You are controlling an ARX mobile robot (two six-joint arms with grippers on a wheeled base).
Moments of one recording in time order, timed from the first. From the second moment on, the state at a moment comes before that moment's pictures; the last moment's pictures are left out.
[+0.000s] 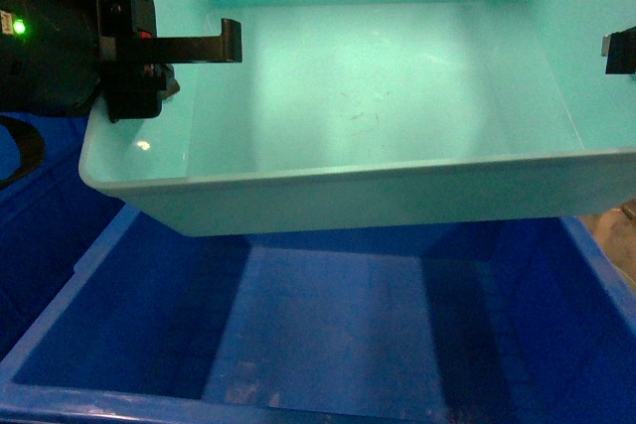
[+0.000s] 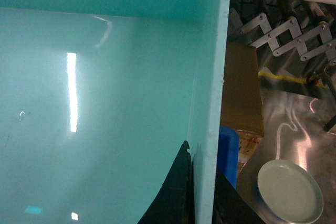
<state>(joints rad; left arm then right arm) -0.38 1.45 0.79 0.28 -0.22 -0.12 0.14 1.46 0.74 0.49 -0.04 -0.03</state>
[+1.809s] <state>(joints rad) -0.29 1.89 0.91 0.17 -0.10 -0.04 0.17 1.83 0.73 0.45 -0.02 0.06</state>
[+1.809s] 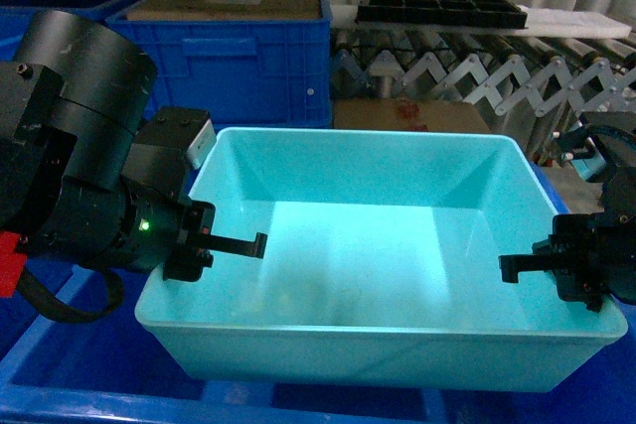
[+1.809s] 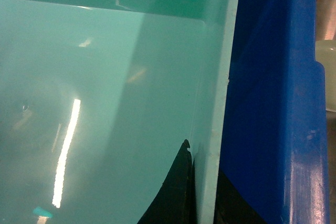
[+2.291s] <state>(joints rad) -0.29 1.89 0.92 0.17 -0.09 -0.04 0.18 1.83 0.73 0.45 -0.01 0.06</state>
